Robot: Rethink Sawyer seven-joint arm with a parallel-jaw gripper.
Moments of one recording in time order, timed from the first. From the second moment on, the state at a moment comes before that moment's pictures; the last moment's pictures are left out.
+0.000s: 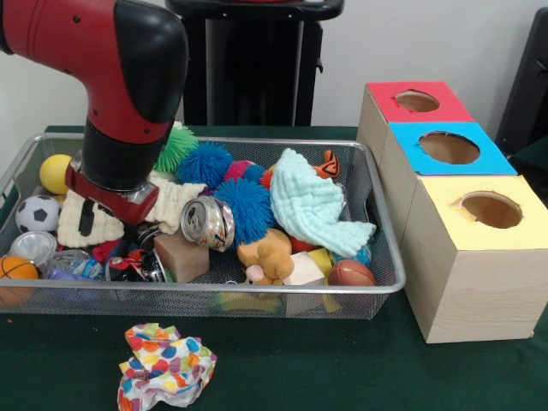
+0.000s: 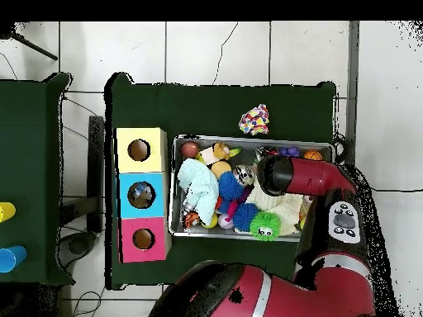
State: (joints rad) arm -0.36 -0.31 -0.17 1.28 -0.30 0.56 1.99
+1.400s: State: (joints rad) arm -0.52 -0.31 -0.08 1.28 -0.30 0.53 1.99
